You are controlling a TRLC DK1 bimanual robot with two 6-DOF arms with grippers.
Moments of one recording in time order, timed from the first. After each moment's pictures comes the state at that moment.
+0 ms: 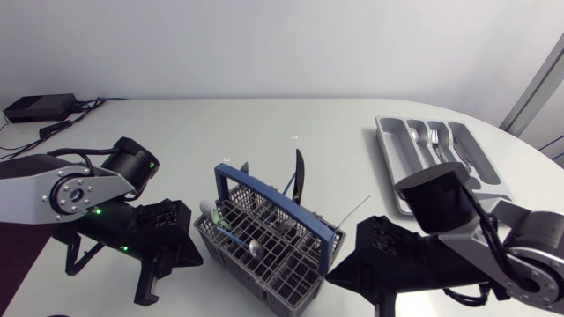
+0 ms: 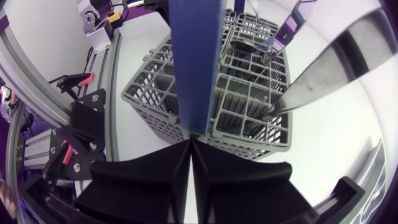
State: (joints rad) left arm -0.33 1.39 0.71 -0.71 0.47 1.02; right arm 0.64 1.08 0.50 -0.38 -0.44 -0.45
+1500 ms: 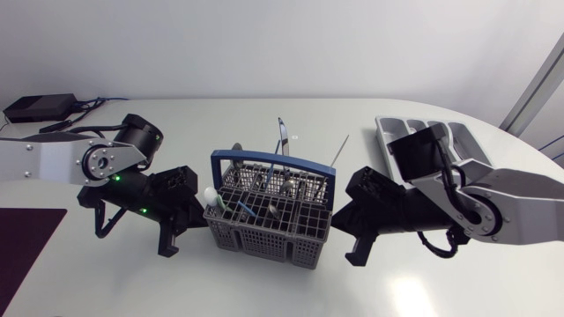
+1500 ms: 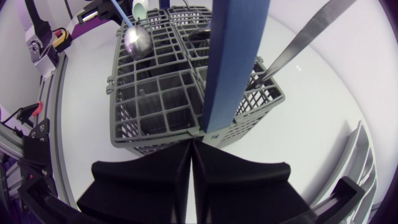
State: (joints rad) left arm -0.24 1.58 0.85 -0.56 0.53 1.01; right arm 0.45 1.36 0.64 -0.20 -0.36 -0.45
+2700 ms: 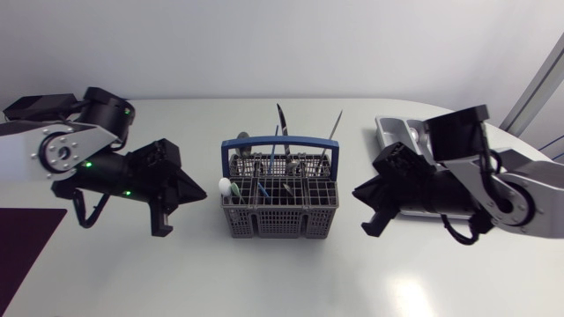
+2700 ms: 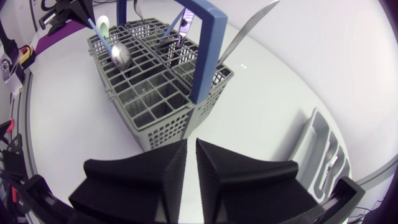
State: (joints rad) left arm -0.19 1.41 0.84 -0.49 0.53 0.94; right arm 0.32 1.25 0.64 -0.18 -0.22 -0.46
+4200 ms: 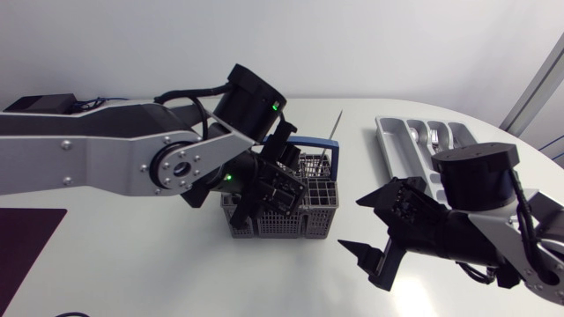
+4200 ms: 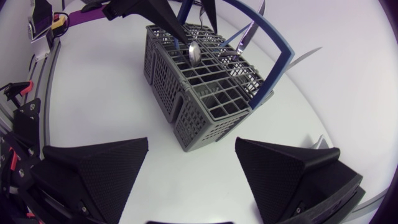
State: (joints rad) left arm -0.81 1.62 1.12 -0.34 -0.07 1.47; right arm 0.50 1.01 0.49 -0.22 -0.19 -0.53
